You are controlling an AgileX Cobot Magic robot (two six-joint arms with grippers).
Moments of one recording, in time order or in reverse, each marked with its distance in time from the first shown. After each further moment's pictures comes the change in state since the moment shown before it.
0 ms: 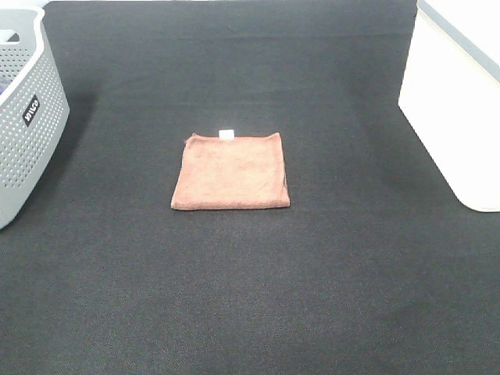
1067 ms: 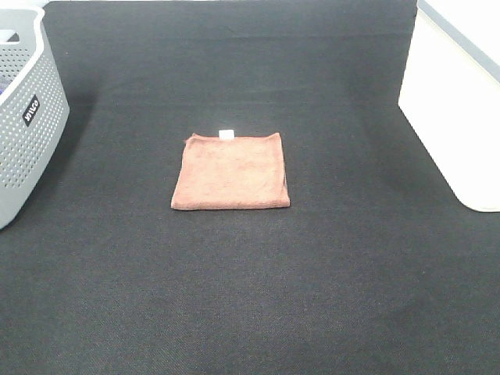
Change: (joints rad) left arm 0.000 0.000 0.000 0.000 0.000 0.000; right arm 0.000 0.000 0.000 0.000 0.000 0.000
